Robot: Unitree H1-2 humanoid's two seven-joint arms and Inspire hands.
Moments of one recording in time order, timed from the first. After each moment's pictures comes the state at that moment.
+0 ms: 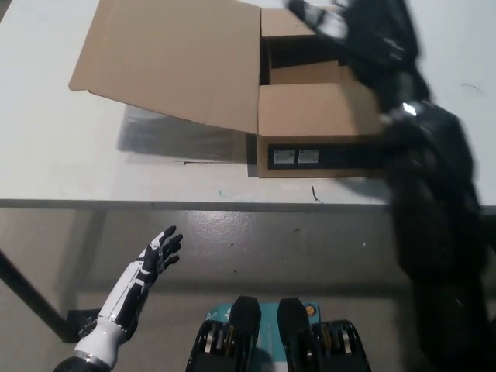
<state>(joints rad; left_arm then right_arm) -0.09 0.19 -0.04 0.15 -0.05 -0.21 -0.21 -0.73 0.01 -0.10 0.03 0.44 0.07 0.12</state>
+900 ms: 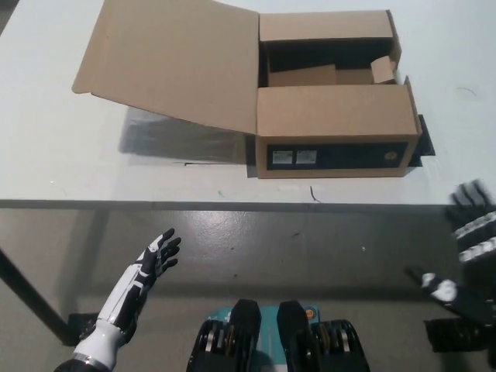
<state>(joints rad) -0.08 0.19 -0.04 0.17 -0.05 -0.22 -0.21 0.01 -0.09 -0.07 -0.15 0.29 -0.16 0.16</state>
